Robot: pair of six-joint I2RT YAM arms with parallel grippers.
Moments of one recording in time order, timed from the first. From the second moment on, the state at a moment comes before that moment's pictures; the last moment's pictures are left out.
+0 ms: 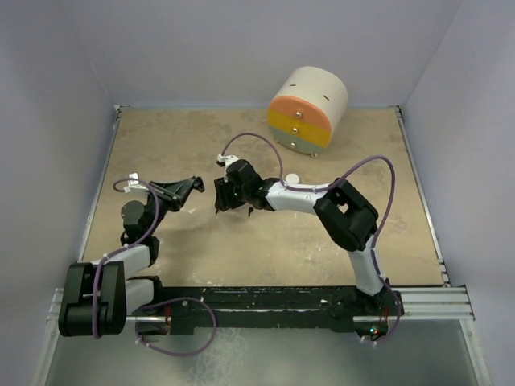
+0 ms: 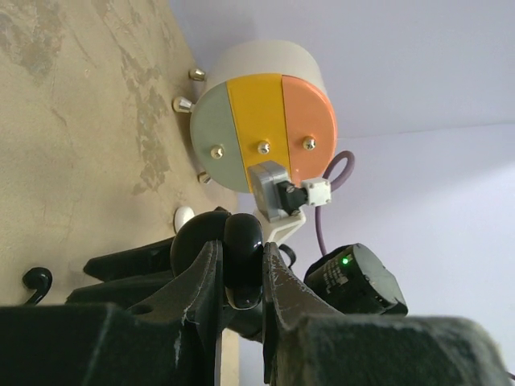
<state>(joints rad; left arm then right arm) 0.05 1.15 0.15 1.01 0.44 -1.42 0.87 2.06 1.37 -0.01 -0.07 0.42</state>
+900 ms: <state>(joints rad) 0.10 1.14 0.13 1.03 0.45 -1.44 0.91 2.15 1.47 -0.07 -0.07 0.46</state>
